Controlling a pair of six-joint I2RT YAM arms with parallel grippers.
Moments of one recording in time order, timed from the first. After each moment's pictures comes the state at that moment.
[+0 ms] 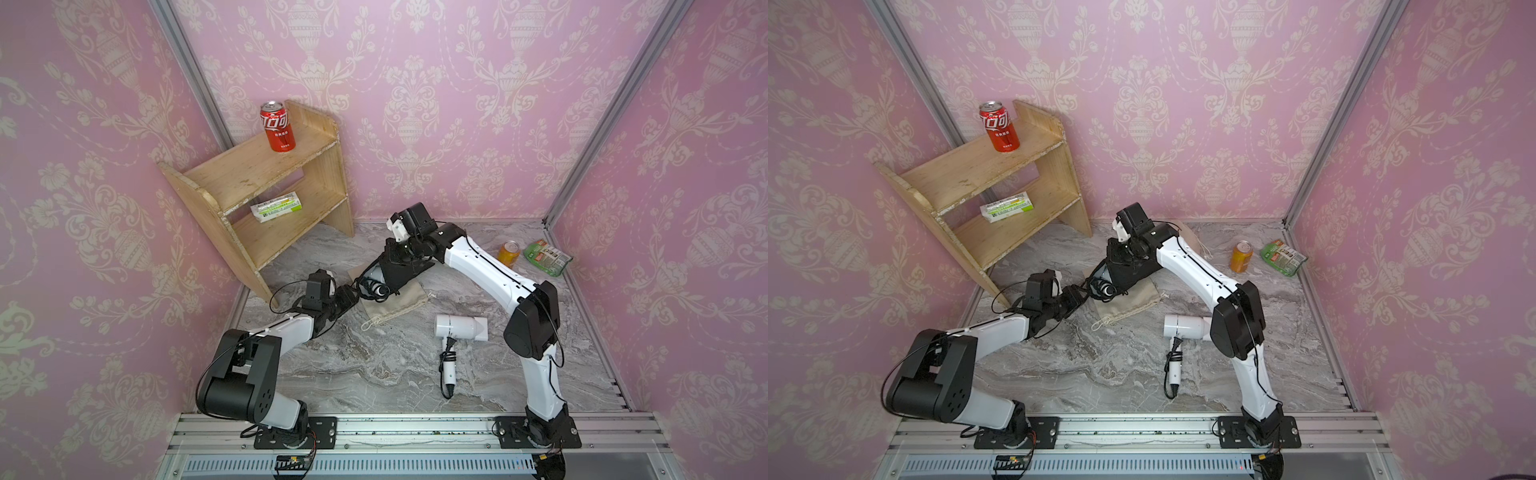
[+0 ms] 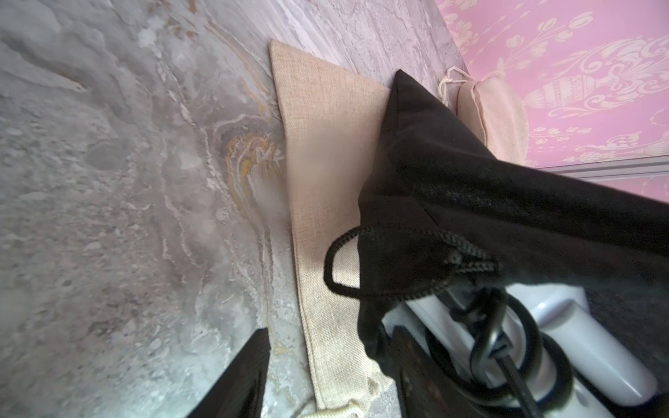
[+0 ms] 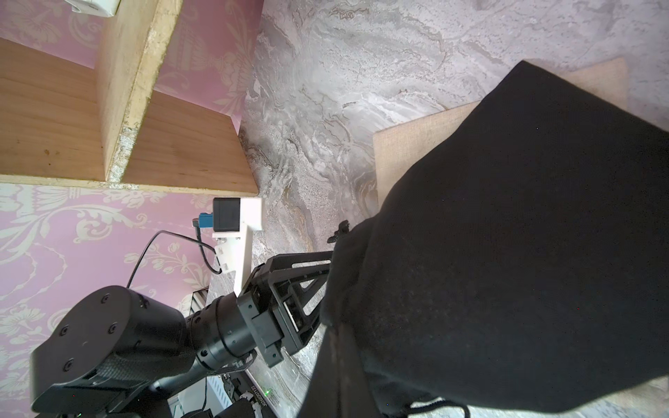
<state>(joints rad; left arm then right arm) -0.16 1.48 0.61 0.16 0.33 -0.84 0.64 2.10 2.06 -0.78 -0.36 0.61</state>
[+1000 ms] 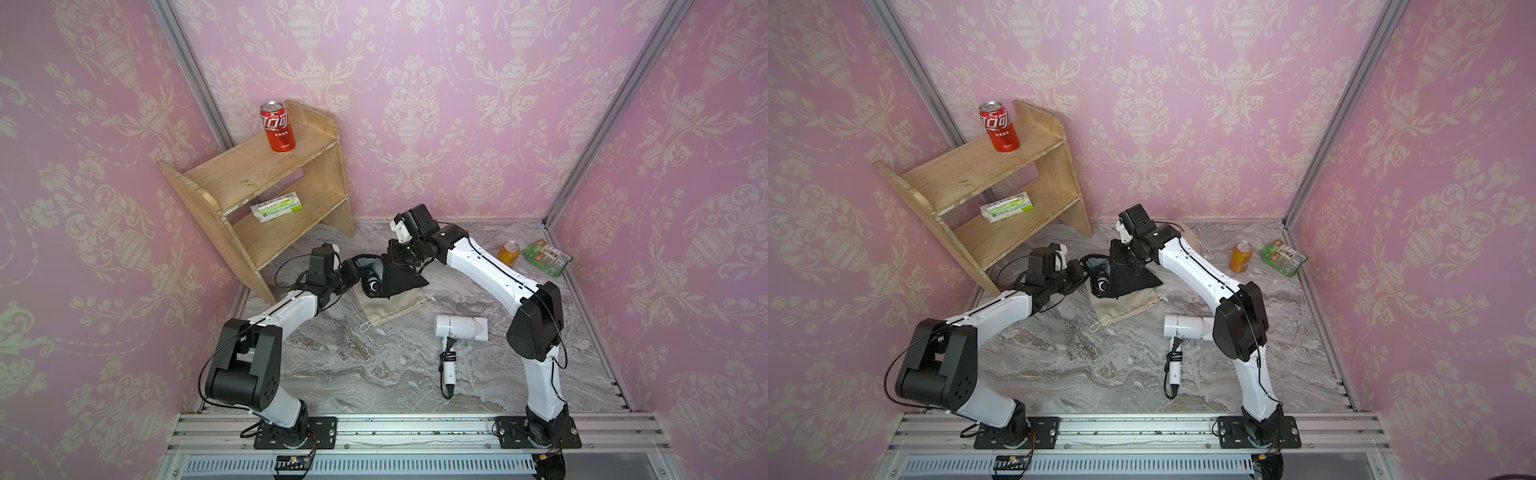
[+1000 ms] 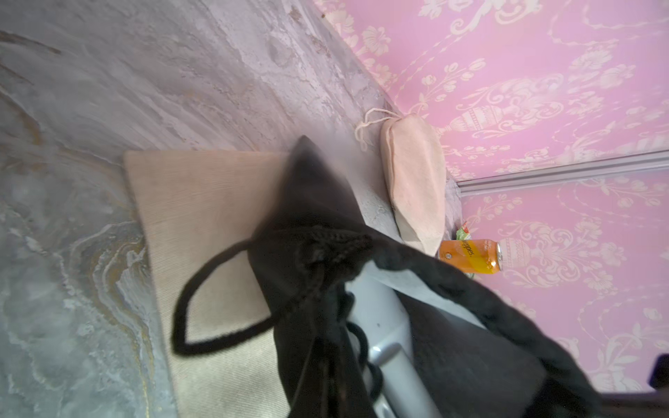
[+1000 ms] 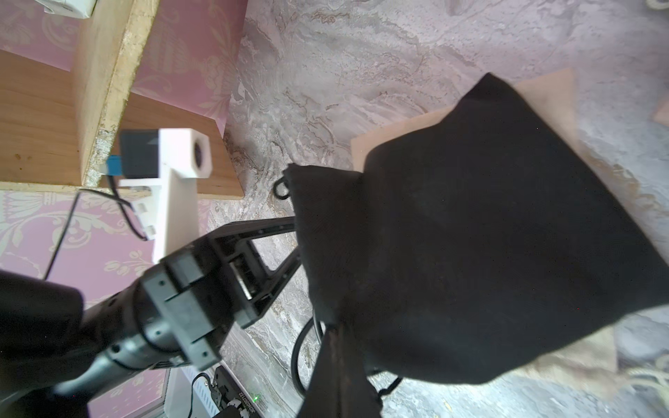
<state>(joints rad) -0.19 1.52 0.90 0.05 0.38 -0.84 0.63 2.05 2.00 -0.78 -0.30 0.59</state>
